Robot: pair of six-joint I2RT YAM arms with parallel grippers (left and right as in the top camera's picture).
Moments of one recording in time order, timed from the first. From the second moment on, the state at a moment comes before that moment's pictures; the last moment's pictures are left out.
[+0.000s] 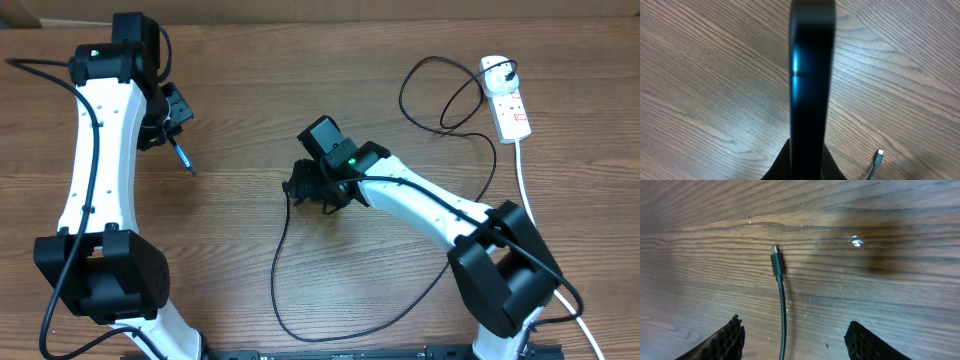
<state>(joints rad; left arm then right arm) 0.06 1.89 1.86 -1.37 -0.11 -0.54 0.70 1.92 1.34 -0.58 -0.19 0.86</state>
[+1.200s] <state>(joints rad) 0.07 1.89 1.86 -1.35 -0.03 -0.49 0.70 2.08 1.34 -0.38 -0.31 0.86</state>
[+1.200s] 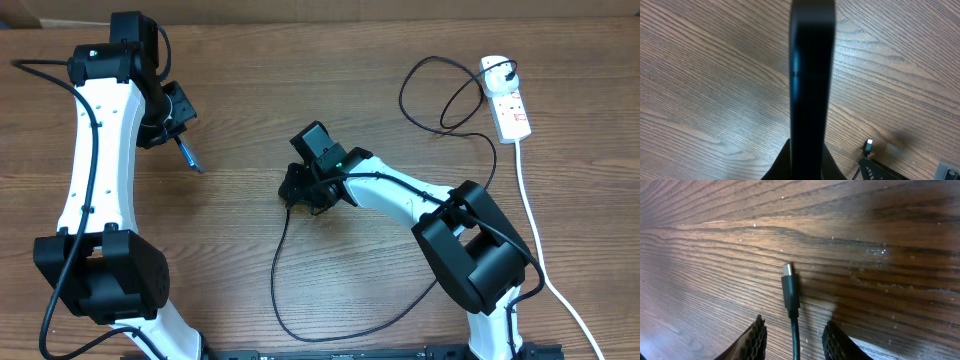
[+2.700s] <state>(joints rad) 0.07 1.89 1.86 -1.33 0.01 -0.48 0.71 2.11 1.35 -0.32 -0.33 0.81</state>
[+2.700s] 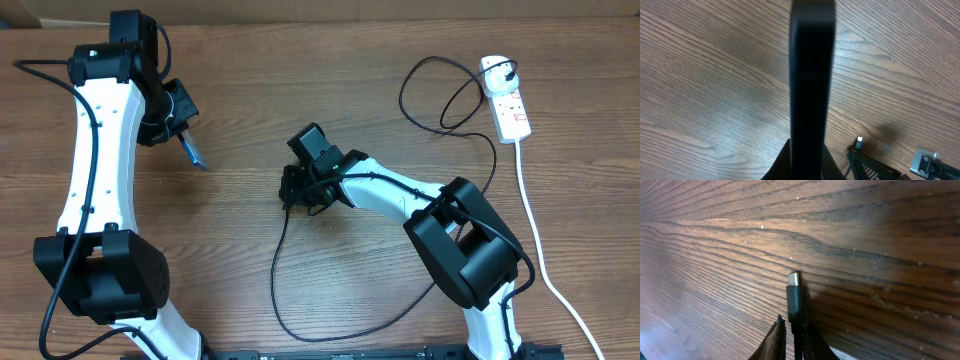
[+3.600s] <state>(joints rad) 0.11 1.89 1.86 -1.24 0.74 -0.16 0.60 1.94 1.35 -0.32 -0.90 0.67</state>
